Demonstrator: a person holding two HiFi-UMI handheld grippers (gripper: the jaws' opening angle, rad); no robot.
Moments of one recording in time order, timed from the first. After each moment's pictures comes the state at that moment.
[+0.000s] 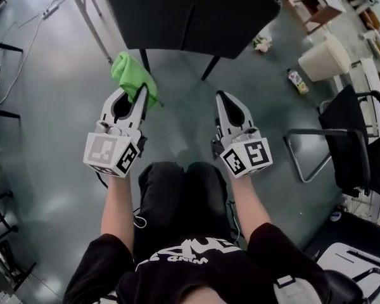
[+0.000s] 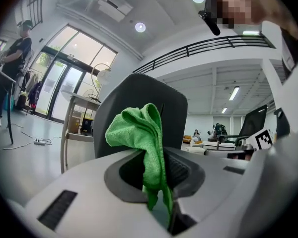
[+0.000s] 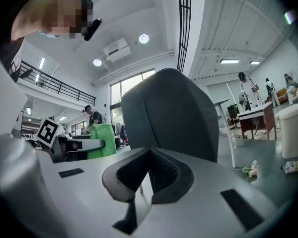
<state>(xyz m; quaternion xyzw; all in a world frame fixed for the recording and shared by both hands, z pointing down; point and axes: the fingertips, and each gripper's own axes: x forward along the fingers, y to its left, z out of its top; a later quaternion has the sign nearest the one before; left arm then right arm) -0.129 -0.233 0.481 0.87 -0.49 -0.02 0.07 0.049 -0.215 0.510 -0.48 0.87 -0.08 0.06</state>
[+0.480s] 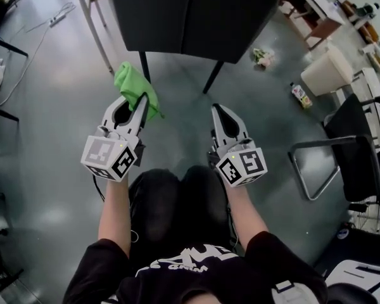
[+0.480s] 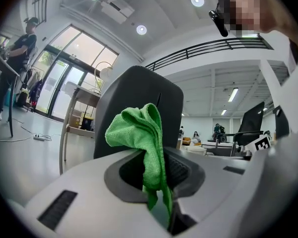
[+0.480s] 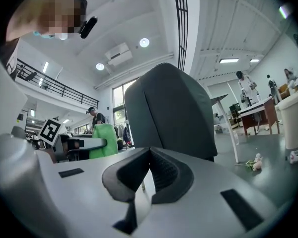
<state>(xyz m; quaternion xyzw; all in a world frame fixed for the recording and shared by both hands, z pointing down) -0.122 -0.214 0.539 0.87 -0.49 -0.04 0.07 0.052 -0.197 0.576 -0.47 0.88 -0.08 0.08</state>
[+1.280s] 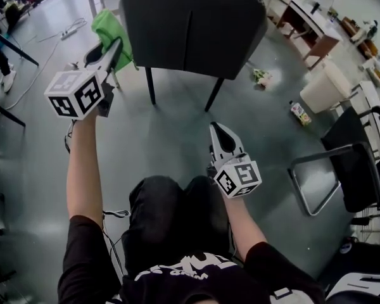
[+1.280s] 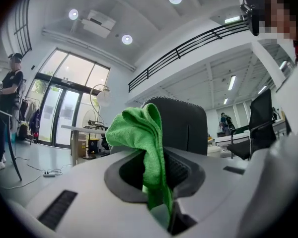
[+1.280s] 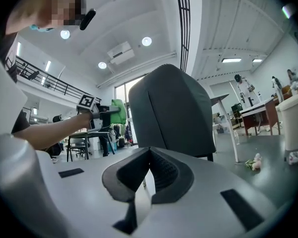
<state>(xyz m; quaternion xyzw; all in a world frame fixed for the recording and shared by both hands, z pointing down) -0.190 -0.296 0.397 0.86 -0.52 -0.01 -0.04 0.052 -0.174 0.583 -0.46 0.88 -0.08 0.07</state>
